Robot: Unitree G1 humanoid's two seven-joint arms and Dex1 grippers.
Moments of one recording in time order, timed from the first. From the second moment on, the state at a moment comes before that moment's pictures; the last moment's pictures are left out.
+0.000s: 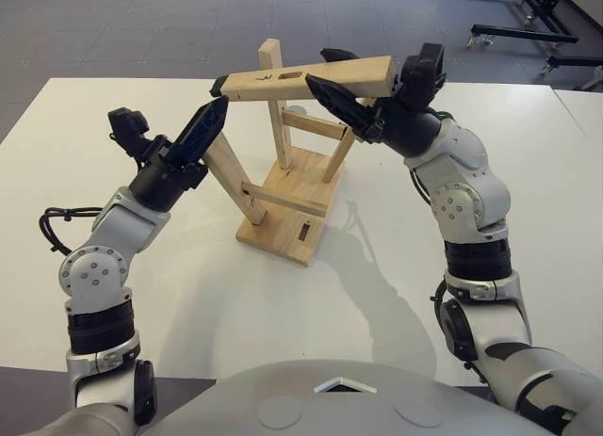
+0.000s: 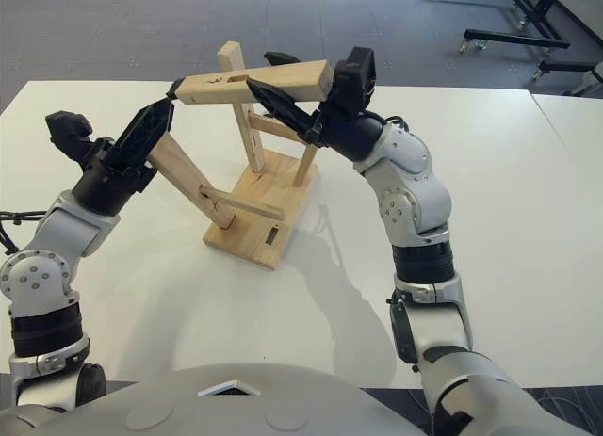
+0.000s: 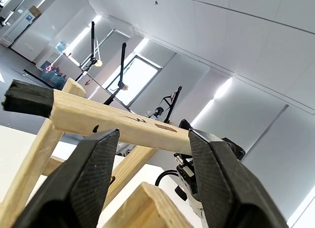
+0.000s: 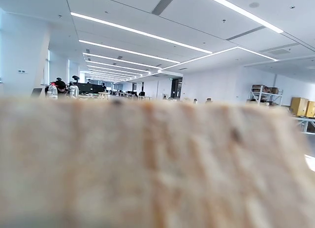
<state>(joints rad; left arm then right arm) -0.13 0.33 0.25 -0.34 -1.37 0.64 -0.38 -0.51 -0.29 0.03 -0.11 0.62 0.26 0.79</state>
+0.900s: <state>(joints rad) -0.09 0.23 0.22 -0.39 -1.22 0.56 -0.38 -0.35 -0.80 -0.13 -0.24 0.79 0.64 1.16</state>
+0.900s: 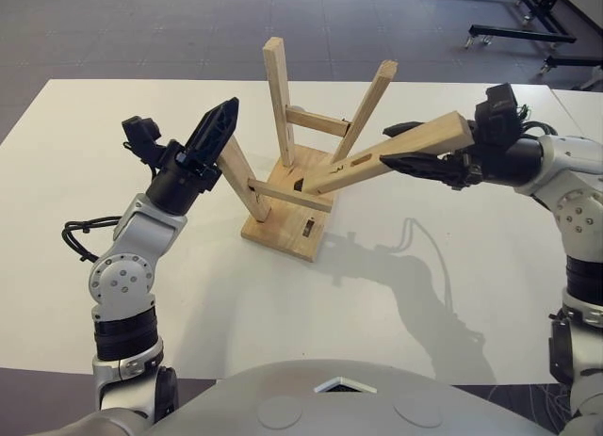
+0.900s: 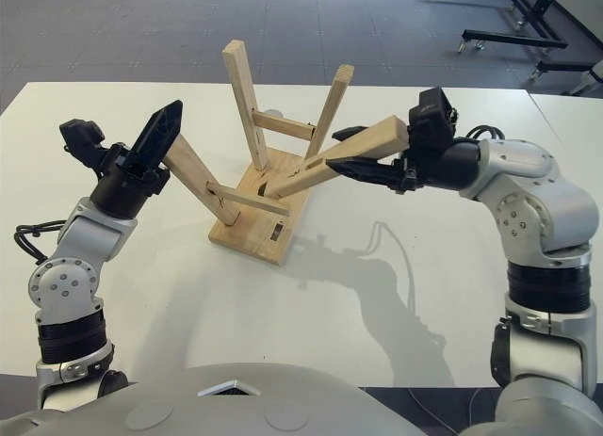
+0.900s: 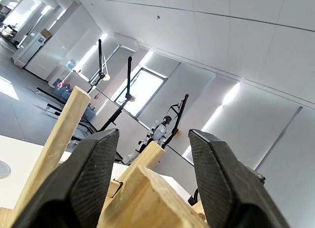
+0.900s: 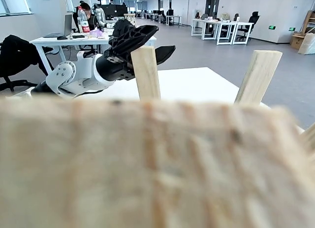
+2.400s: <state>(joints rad) -0.08 0.28 0.26 -0.43 -1.25 0.60 -0.33 -0.30 -0.81 -0.03 -0.67 0.88 1.01 0.71</state>
